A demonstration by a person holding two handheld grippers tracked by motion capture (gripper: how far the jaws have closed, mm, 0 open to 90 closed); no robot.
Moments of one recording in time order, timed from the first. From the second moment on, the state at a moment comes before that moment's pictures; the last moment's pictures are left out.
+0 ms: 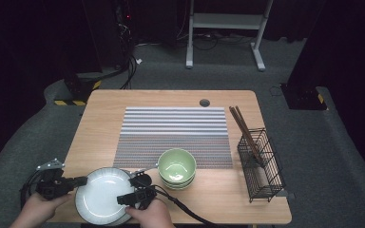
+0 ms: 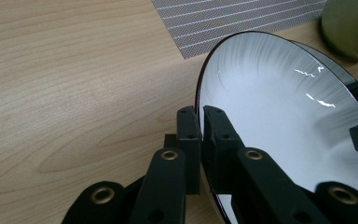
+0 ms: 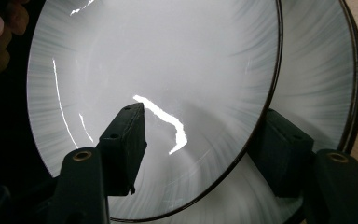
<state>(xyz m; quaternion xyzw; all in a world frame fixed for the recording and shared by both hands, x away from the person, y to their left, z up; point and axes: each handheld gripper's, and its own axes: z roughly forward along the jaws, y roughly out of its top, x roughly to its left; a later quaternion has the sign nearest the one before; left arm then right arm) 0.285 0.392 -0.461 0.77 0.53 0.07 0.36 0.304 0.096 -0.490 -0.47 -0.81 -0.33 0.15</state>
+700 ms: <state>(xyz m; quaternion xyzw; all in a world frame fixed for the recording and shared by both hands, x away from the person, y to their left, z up) 0.284 0.394 -0.463 0.76 0.53 0.06 0.36 0.299 0.091 -0.493 -0.44 -0.83 -0.34 0.06</state>
